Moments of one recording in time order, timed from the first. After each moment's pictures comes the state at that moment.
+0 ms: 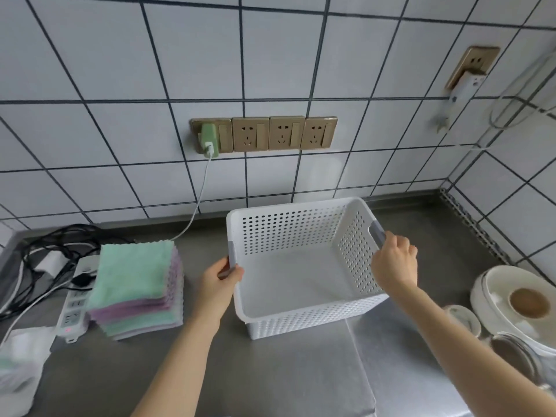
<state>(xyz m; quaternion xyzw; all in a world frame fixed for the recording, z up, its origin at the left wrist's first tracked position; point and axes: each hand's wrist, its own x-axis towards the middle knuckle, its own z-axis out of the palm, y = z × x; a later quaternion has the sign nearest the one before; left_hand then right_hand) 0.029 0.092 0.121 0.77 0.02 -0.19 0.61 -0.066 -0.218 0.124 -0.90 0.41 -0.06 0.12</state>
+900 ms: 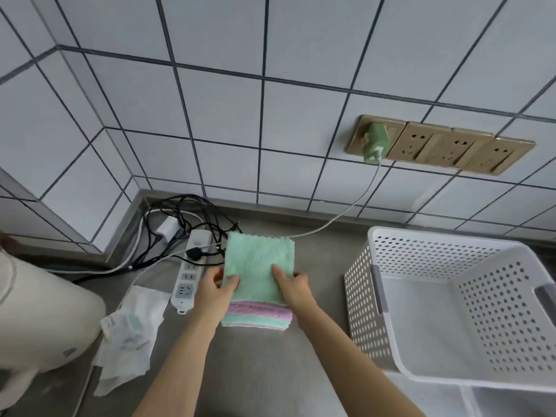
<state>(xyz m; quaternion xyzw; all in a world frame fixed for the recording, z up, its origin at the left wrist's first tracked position) 0.130 0.309 0.048 0.78 0.19 -0.13 0.58 0.124 0.145 0.029 -0.71 0.36 0.18 0.58</state>
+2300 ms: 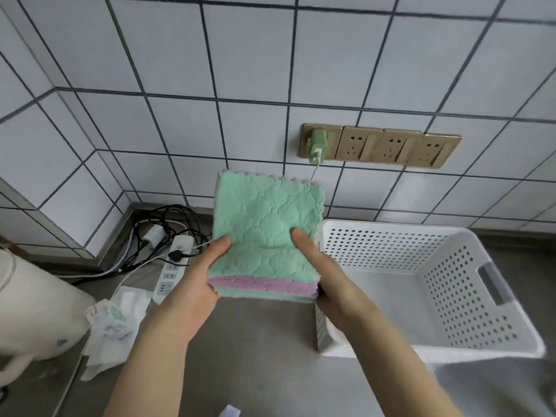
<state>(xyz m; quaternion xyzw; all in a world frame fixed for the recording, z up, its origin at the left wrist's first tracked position) 0.062 0.244 0.193 0.51 0.08 -0.25 0.82 0.020 0.042 0.208 -0.56 0.07 0.18 0.81</state>
